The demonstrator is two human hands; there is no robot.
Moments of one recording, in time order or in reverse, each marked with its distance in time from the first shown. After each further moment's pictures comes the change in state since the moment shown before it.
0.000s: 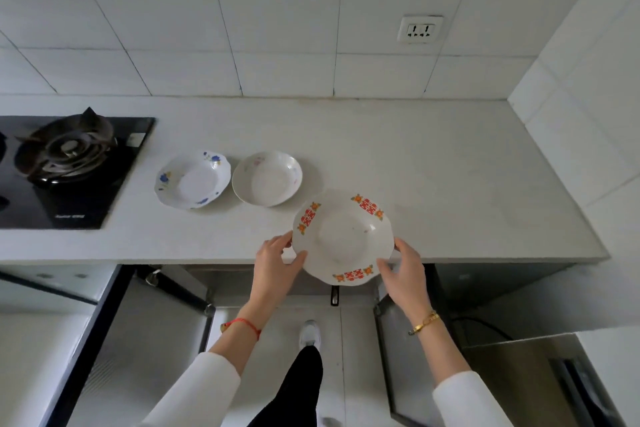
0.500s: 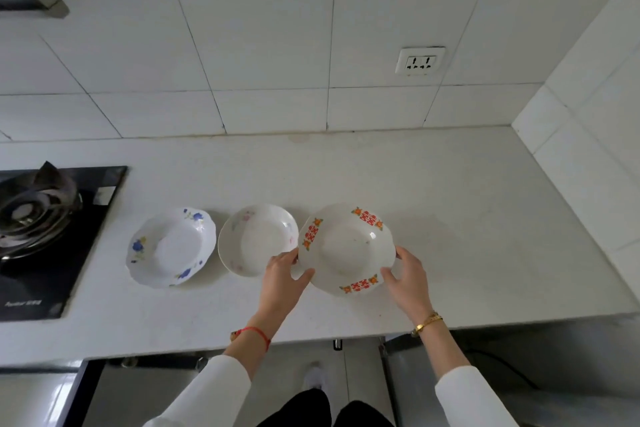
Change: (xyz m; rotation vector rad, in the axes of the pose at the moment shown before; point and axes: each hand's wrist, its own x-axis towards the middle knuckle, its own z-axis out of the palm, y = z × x) left_hand 0.152 0.007 0.019 0.036 -0.120 0.024; right_hand 0.146 -0.030 0.018 -0.040 0.013 0.012
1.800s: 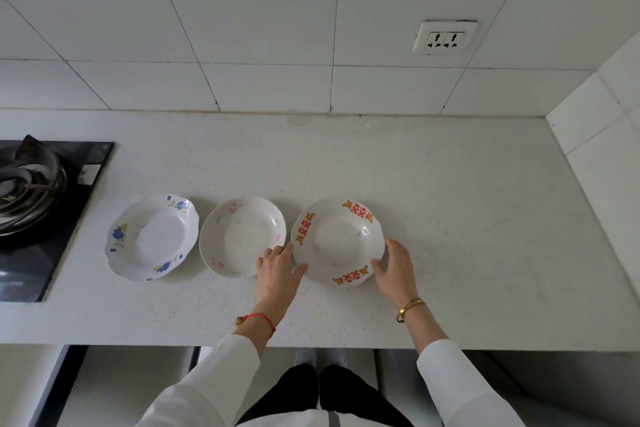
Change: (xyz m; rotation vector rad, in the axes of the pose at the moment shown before) left_hand 0.045 0.005 0.047 0.430 -0.046 -0.220; right_hand 0.077 0.033 0.010 -0.165 -0.169 0.073
